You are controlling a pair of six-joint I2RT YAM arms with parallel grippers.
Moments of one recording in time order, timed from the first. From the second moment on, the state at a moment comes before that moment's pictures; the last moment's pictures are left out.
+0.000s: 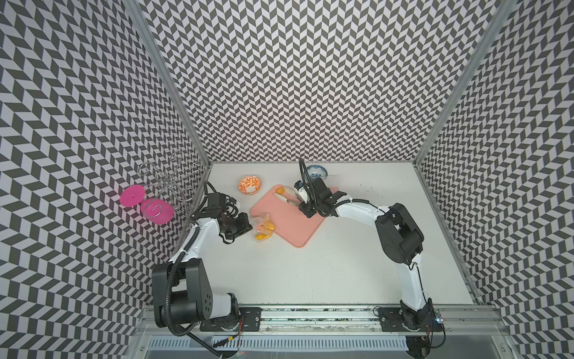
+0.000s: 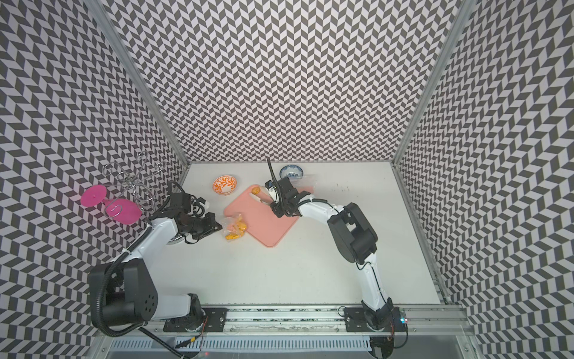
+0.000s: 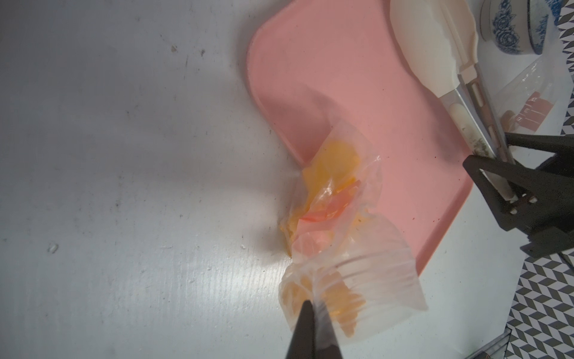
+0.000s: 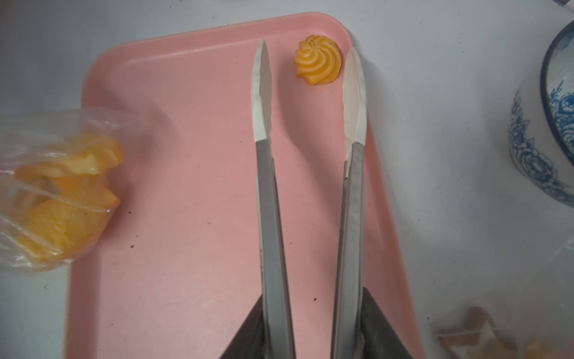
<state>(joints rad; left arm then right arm) 0.13 1.37 0.89 -0.70 0.49 -0.25 0.67 2.14 1.59 -0.31 -0.06 -0.10</state>
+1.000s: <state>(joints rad) 0.13 1.37 0.89 -0.71 0.52 -0.24 0.71 2.13 1.62 -0.42 0.02 -0.18</state>
